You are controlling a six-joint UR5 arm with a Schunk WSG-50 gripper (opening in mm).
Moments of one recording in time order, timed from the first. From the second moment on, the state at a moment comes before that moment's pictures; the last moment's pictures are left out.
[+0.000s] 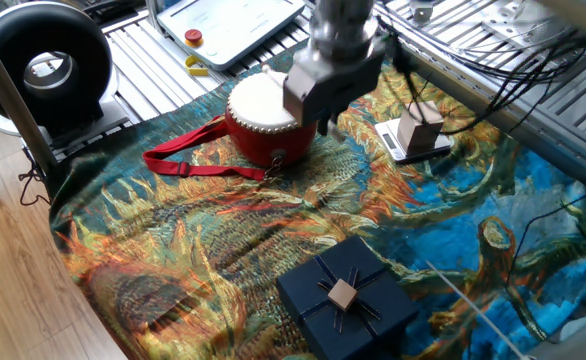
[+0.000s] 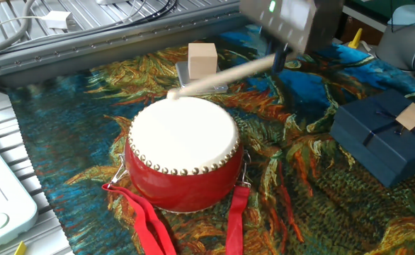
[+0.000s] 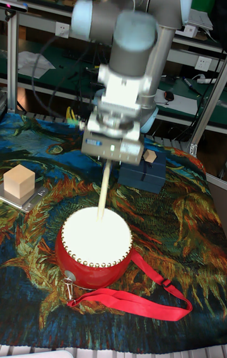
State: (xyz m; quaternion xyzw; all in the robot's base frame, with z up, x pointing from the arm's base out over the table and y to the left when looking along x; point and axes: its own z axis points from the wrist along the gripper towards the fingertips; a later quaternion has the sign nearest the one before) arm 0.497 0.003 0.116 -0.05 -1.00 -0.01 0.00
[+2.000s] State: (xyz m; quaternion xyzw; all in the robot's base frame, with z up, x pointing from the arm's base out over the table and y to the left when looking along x) arm 0.502 -0.013 0.172 -0.02 -1.00 0.02 0.02
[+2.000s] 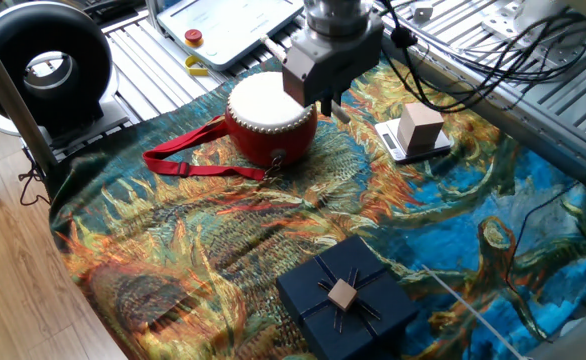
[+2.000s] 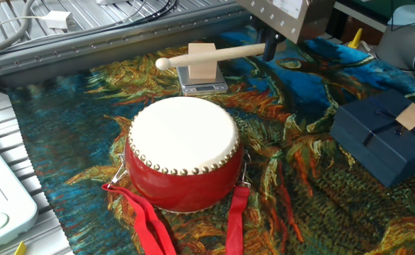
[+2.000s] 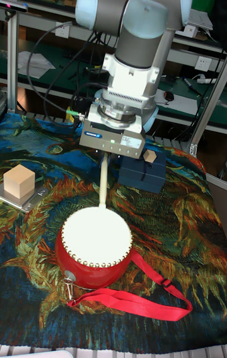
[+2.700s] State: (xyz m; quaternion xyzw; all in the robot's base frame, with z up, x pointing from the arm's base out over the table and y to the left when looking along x) arm 0.529 -0.013 0.157 -0.01 -1.00 0.03 0.02
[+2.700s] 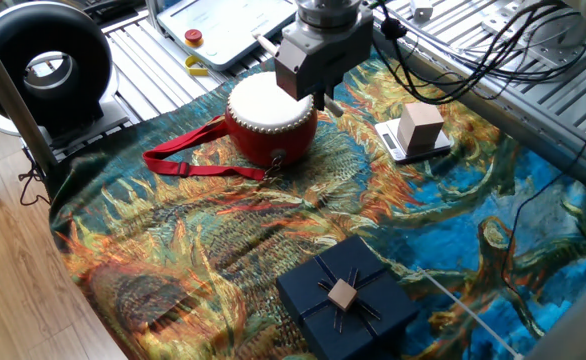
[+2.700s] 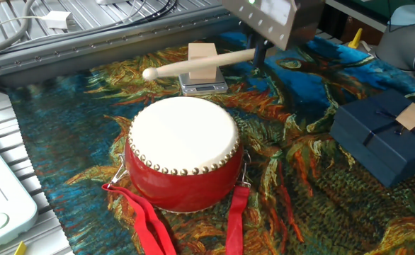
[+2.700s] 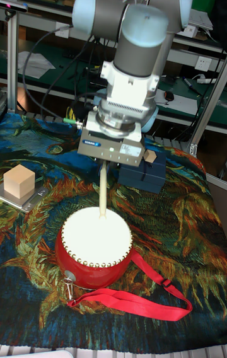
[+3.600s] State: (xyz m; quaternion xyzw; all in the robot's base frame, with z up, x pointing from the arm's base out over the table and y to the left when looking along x) arm 0.567 -0.020 0.112 -0.01 -1.00 0.04 0.01
